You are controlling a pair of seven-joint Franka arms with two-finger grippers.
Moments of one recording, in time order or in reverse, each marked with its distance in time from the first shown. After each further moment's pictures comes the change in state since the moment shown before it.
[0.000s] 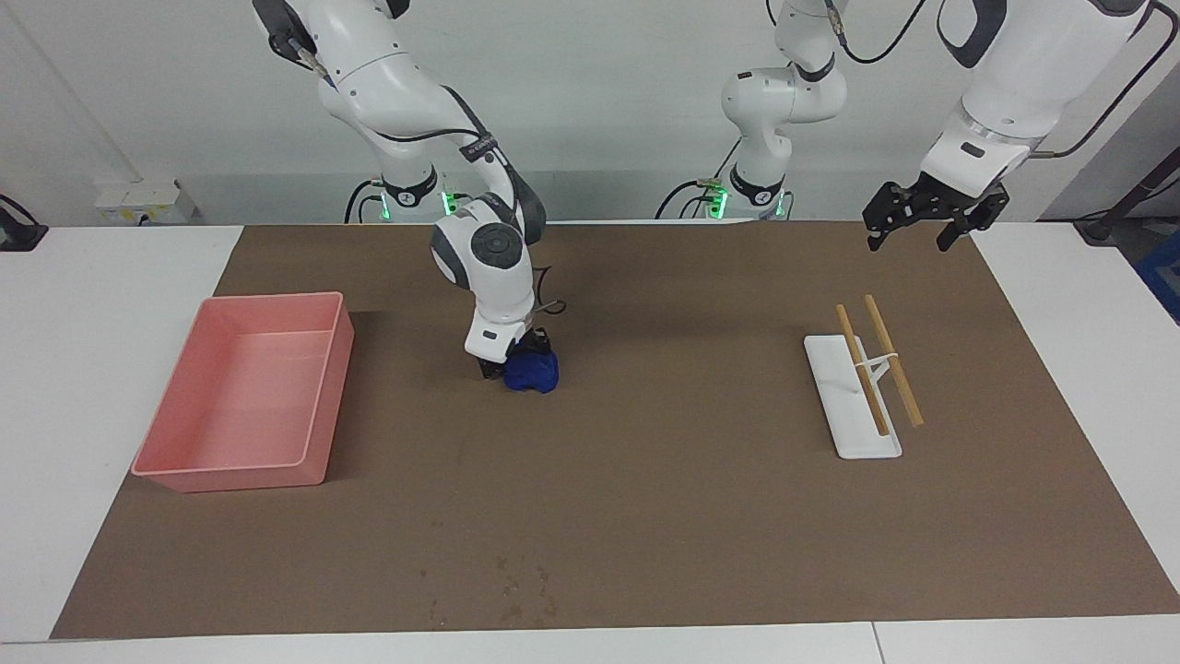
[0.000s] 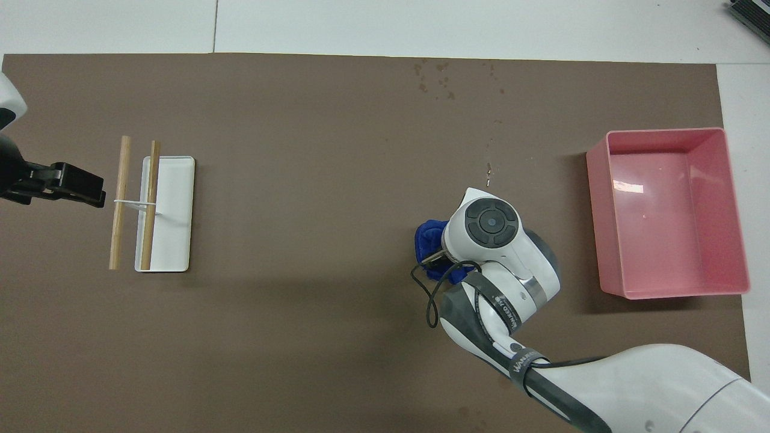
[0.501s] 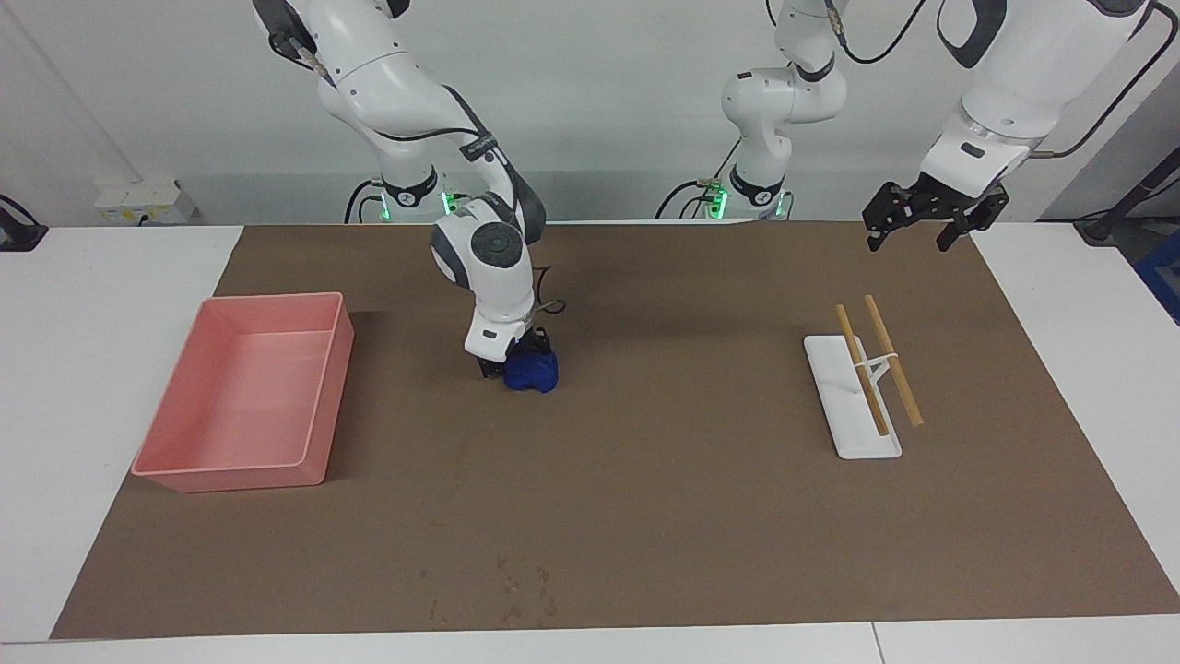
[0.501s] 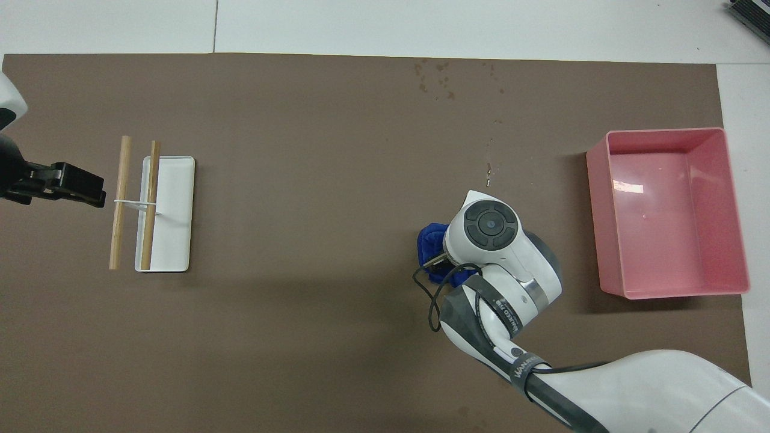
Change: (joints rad) left arm 0.000 0.000 0.000 0.000 0.000 0.000 0.000; right arm 0.001 -0.024 0.001 -0.012 0.000 -0.040 0.000
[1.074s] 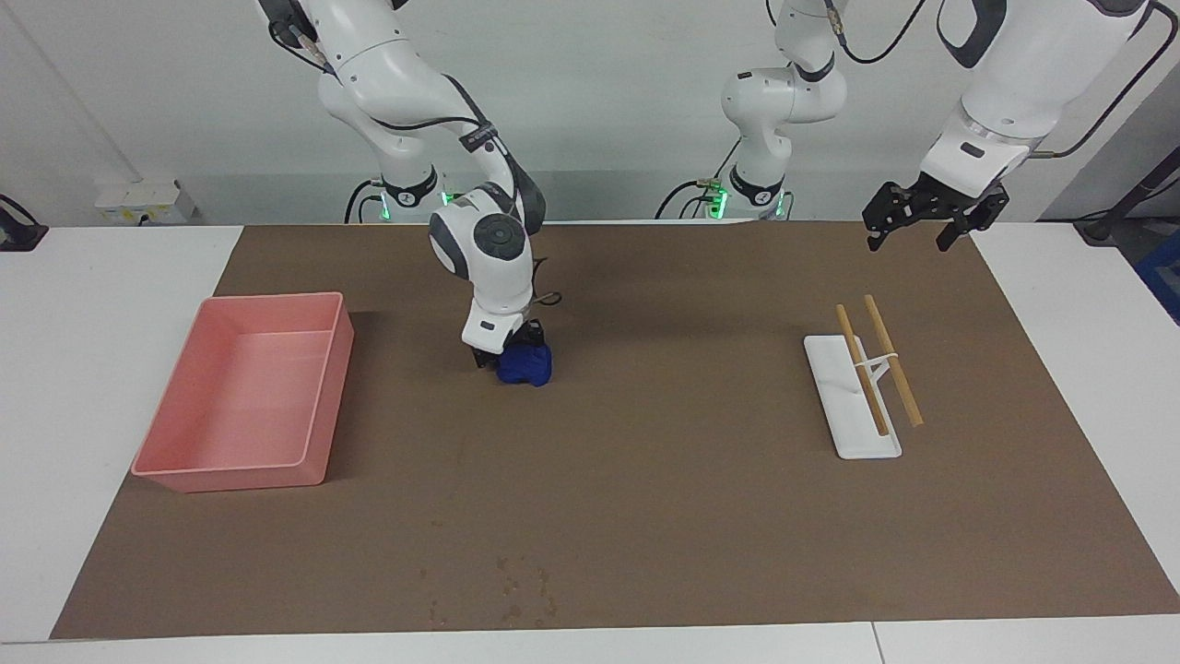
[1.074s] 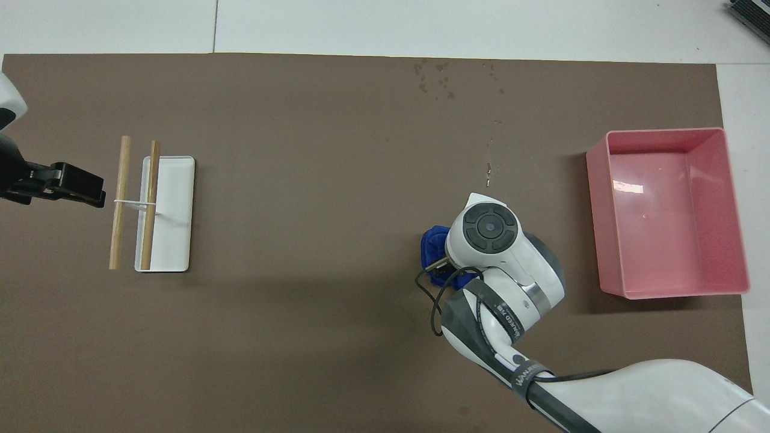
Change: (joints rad) left arm 0.000 0.000 0.000 0.000 0.000 0.000 0.000; right arm 0.001 -0.029 0.002 -0.012 0.000 -0.030 0.000
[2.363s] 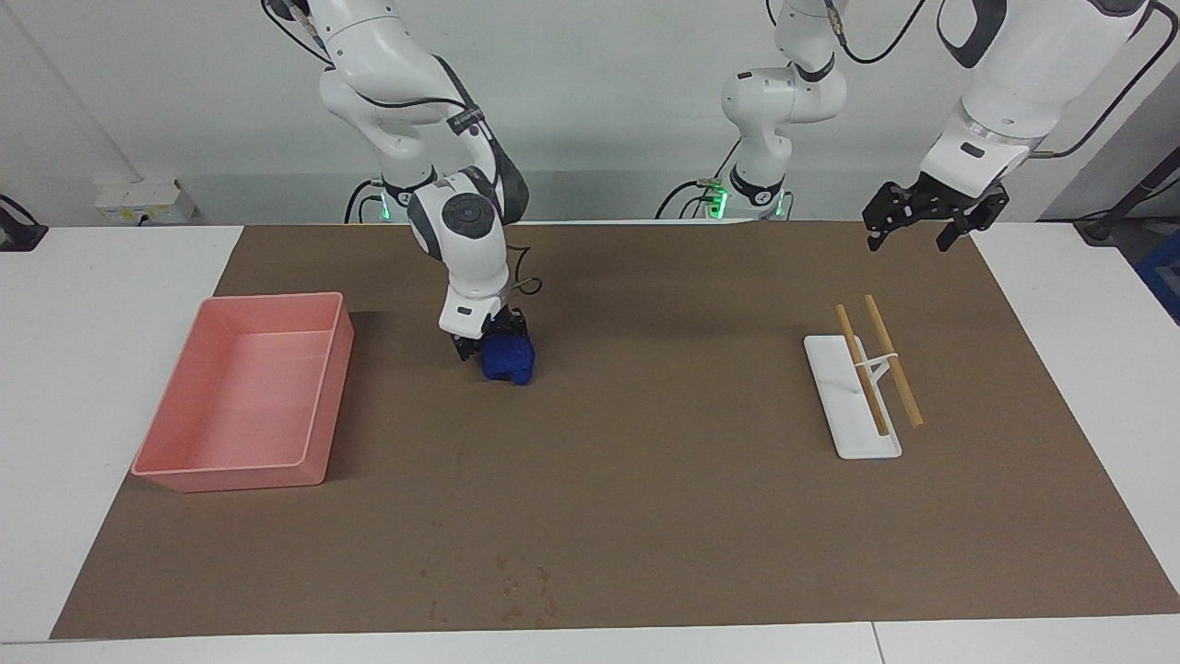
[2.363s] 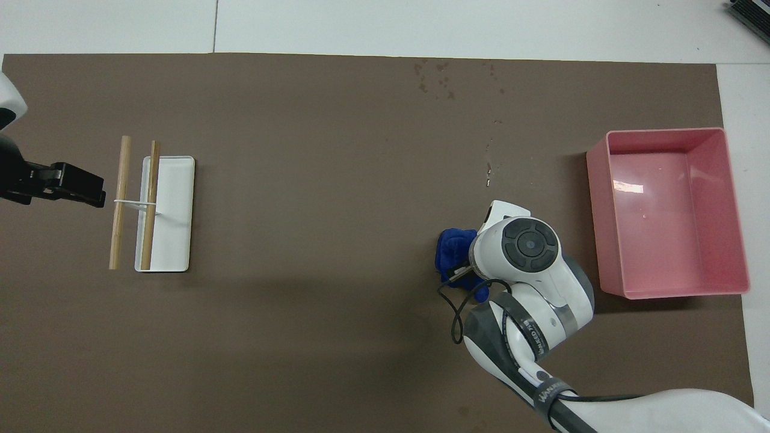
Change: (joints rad) left arm 0.000 0.000 0.000 0.000 0.000 0.000 0.000; right arm -0.082 -0.111 0.017 -0.150 0.082 0.134 -0.150
